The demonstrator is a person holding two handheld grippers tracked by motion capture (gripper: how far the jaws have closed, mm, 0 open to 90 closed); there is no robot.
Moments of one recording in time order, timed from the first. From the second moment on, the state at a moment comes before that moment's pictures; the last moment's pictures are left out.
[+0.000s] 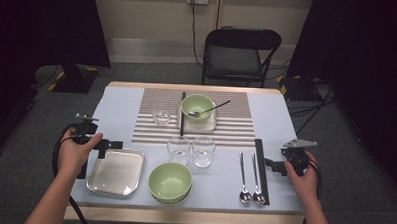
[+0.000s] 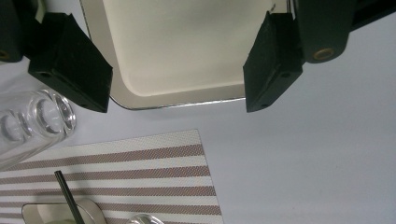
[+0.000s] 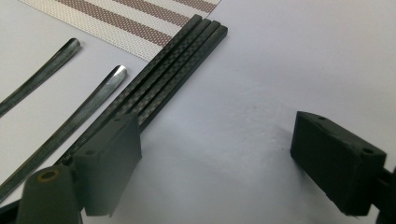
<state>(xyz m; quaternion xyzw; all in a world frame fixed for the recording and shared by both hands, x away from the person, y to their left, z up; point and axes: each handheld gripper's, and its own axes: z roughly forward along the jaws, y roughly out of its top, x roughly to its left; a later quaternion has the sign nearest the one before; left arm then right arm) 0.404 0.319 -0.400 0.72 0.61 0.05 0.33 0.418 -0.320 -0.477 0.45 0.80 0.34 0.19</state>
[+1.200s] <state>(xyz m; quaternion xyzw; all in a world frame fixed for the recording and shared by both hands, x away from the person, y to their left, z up) 0.395 0.323 -0.410 0.73 0.60 0.05 0.33 0.418 -0.320 -0.477 0.45 0.80 0.34 0.19</state>
